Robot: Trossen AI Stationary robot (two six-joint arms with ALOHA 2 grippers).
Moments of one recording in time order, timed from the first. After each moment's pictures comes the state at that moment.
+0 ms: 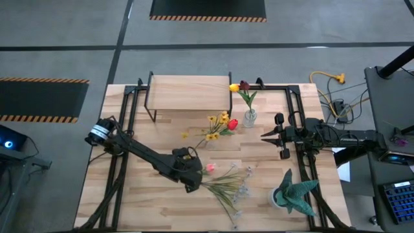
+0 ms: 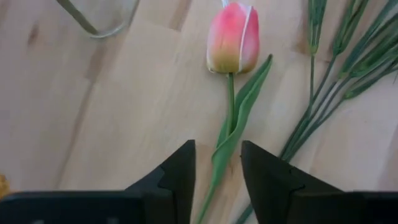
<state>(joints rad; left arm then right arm) -0.42 1.79 1.25 -0.71 -0.34 -0.72 -0.06 0.22 0.16 -0.02 -0.13 -0.11</state>
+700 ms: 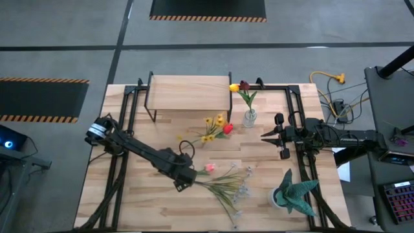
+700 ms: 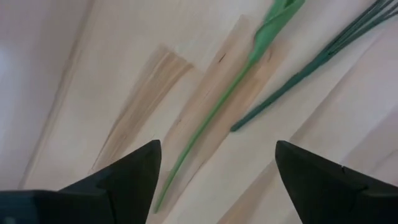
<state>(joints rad) -0.41 1.76 1.31 -1.08 -0.08 -0.97 -0.06 0.22 0.16 -0.02 -0.13 -0.09</state>
